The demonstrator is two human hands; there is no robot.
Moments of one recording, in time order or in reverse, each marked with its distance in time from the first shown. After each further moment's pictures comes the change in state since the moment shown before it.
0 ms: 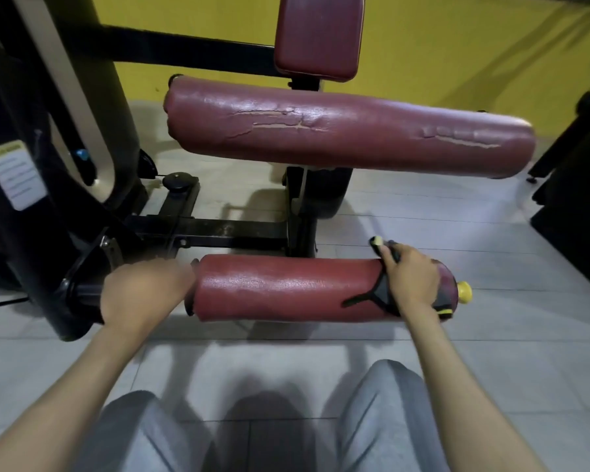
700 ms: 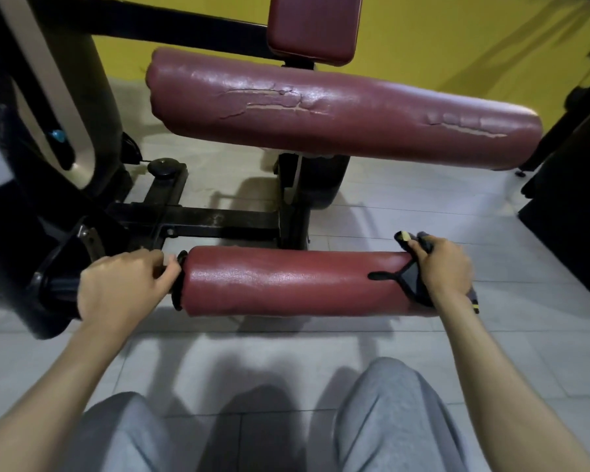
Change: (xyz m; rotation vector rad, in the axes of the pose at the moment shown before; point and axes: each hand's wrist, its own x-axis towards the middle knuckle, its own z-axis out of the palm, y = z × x) left_hand 0.000 0.000 0.000 -0.054 0.043 -0.031; right_hand 0.032 0.053 -0.017 -0.092 -0.081 0.090
